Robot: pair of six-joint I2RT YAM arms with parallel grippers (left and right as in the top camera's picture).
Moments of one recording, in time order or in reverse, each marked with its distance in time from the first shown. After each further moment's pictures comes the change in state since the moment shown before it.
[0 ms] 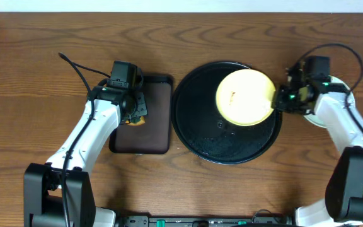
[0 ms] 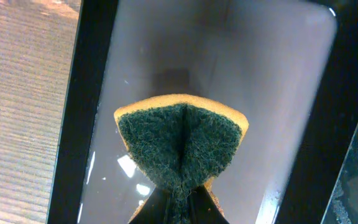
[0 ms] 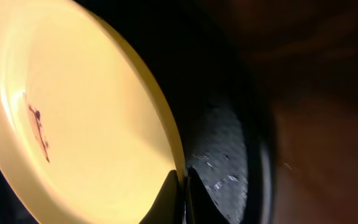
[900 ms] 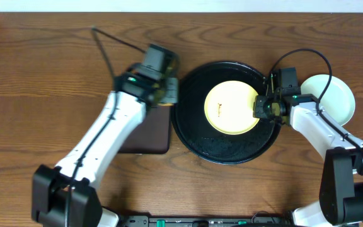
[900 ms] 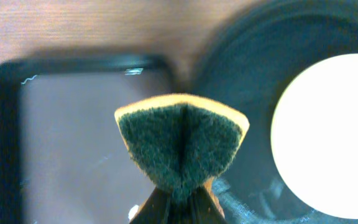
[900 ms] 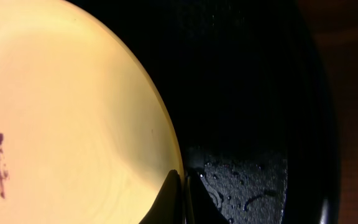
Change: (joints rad) left arm -0.272 0.036 0.253 -0.012 -0.026 0.051; right arm 0.177 0.000 -0.150 0.197 0.196 0.028
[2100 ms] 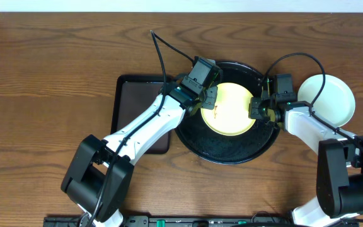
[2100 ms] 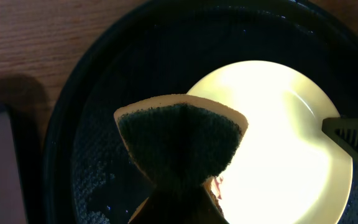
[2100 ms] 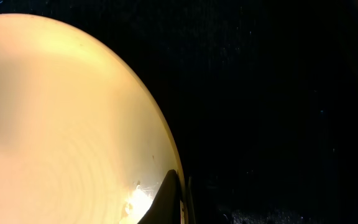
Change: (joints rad) left arm -0.189 0.188 0.000 0.259 0.001 -0.056; right arm 0.012 0.054 -0.072 0.203 -0.035 -0.015
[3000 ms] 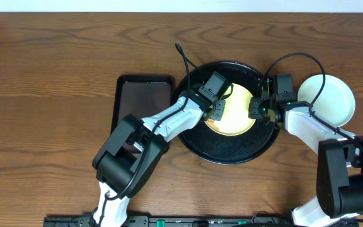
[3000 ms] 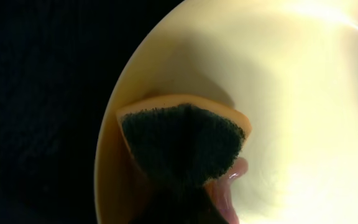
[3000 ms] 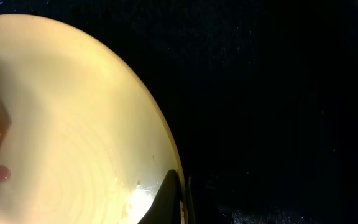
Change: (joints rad) left arm -0.056 0.239 0.005 0.100 0.027 -0.018; right arm 0.000 0.000 0.000 0.000 -0.002 0.000
